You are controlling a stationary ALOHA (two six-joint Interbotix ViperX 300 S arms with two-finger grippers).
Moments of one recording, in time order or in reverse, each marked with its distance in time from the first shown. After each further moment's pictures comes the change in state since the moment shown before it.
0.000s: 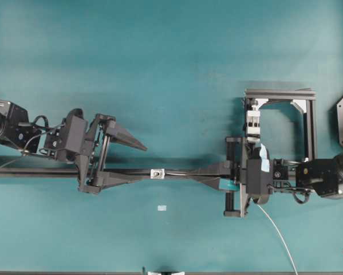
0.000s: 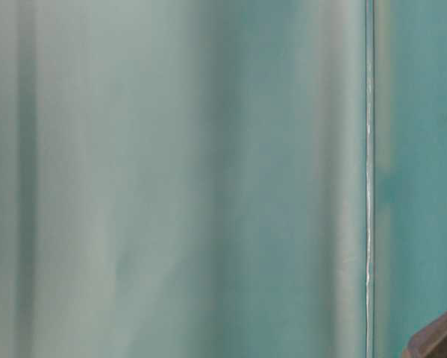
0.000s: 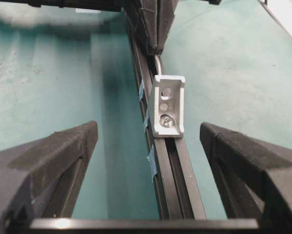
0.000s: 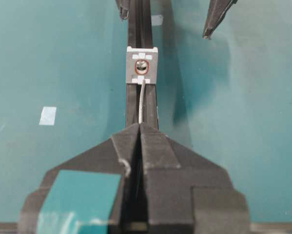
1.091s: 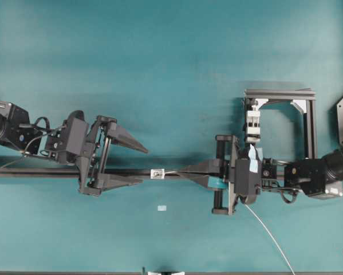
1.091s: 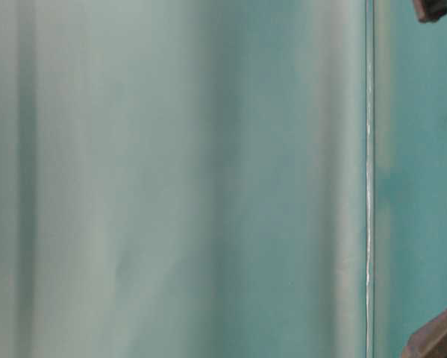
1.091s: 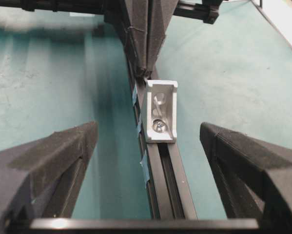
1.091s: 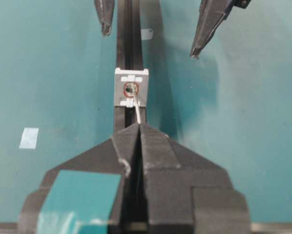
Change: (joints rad) left arm -0.009 -0.002 -0.009 0.003 0.003 -0.002; right arm -0.040 0.040 -0.064 -0.006 0.000 -0.043
